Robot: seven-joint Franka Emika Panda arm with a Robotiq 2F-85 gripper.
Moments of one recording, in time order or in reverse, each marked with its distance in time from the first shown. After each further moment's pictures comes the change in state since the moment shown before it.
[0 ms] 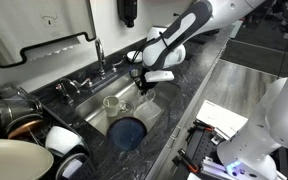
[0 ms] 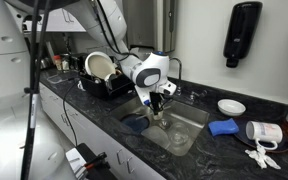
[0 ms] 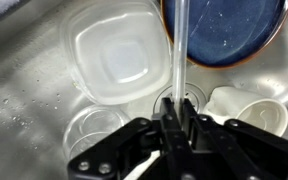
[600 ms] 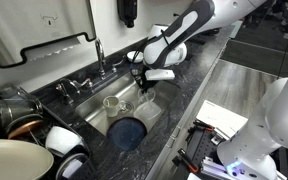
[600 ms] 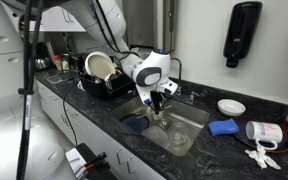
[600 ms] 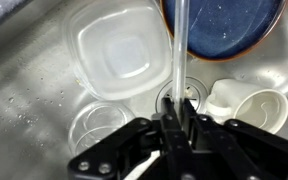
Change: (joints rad) arm 0.000 -0.014 -0.011 -0.002 0.000 -0.001 0.016
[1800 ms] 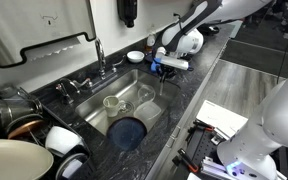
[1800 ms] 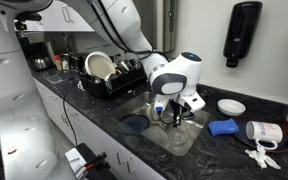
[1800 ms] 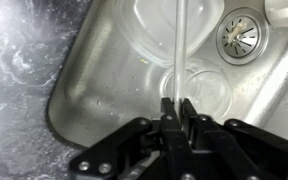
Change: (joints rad) arm -0.146 -0.030 -0.166 0.002 0.071 -0.101 0.142
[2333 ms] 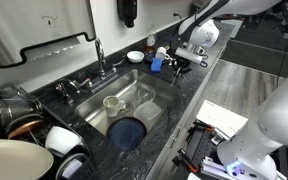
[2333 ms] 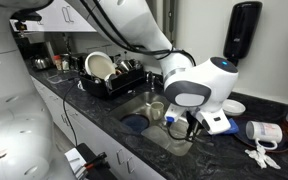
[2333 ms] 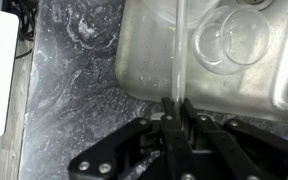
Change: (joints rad) arm -0.124 -0.019 -0.122 0.020 0.052 -0.106 0.000
